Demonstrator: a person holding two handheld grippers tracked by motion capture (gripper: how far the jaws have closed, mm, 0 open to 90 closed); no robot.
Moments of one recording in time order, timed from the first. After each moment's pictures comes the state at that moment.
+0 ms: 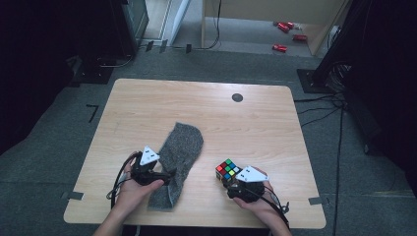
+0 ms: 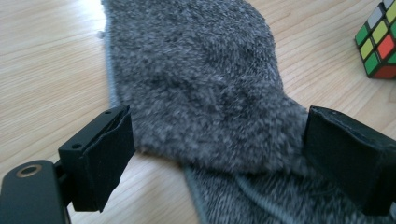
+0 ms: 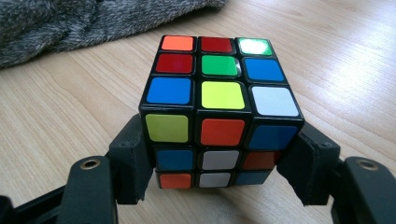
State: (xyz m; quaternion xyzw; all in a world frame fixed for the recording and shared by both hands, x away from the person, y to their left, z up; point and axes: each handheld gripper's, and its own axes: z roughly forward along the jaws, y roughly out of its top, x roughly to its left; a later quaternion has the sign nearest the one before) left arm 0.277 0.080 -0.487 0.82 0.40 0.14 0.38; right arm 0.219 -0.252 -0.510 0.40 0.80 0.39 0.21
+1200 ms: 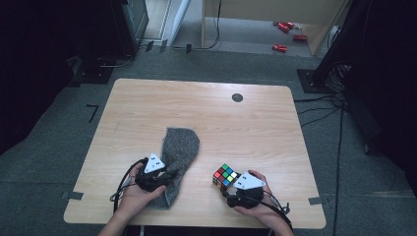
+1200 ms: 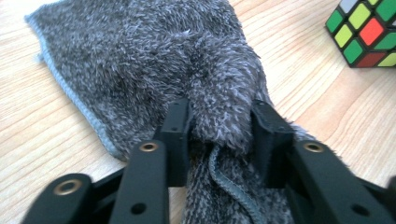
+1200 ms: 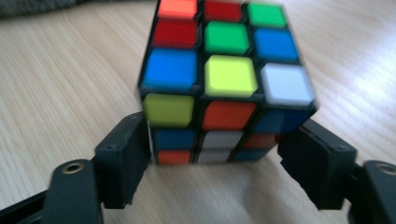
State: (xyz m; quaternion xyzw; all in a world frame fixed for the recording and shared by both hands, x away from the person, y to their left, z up) left arm 0.266 0.078 -0.502 0.84 0.35 0.13 0.39; right arm 0.208 -0.251 -0.522 0.35 0.84 0.38 0.20
